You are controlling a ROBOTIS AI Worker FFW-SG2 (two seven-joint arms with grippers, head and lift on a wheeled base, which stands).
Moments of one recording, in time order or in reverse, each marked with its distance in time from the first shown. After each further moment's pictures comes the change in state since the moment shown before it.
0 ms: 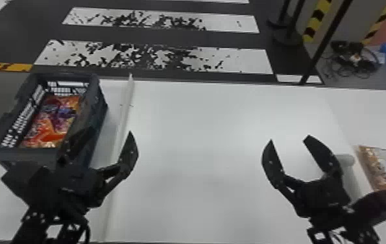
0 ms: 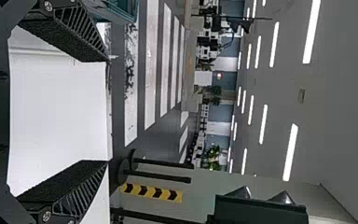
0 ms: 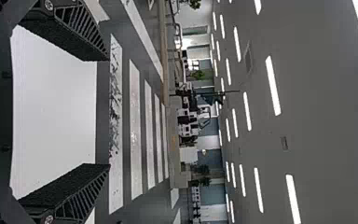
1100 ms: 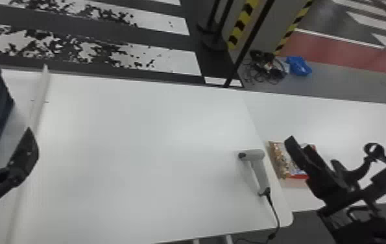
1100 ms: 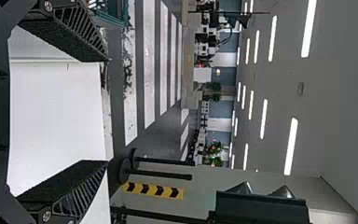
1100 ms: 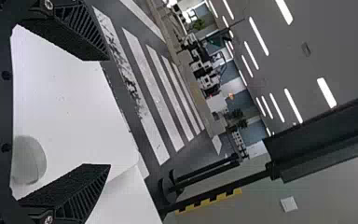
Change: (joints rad) left arm 0.018 0.000 0.044 -0.076 -0.004 0.059 -0.052; right arm -0.102 -0.109 -0.582 -0.014 -0.579 0.578 0.174
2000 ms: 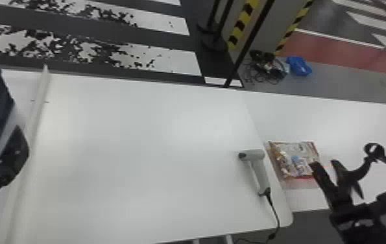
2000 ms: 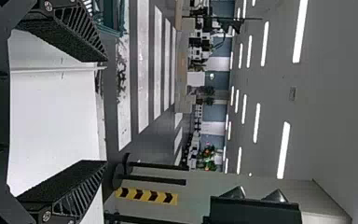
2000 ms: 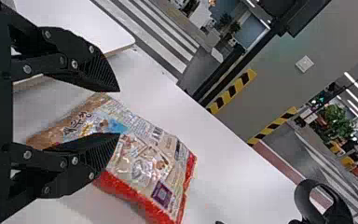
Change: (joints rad) left arm -0.011 0.000 0.035 0.039 0.026 -0.055 -0.017; right arm -0.344 -0.219 -0.176 0.792 -0.171 0.104 -0.037
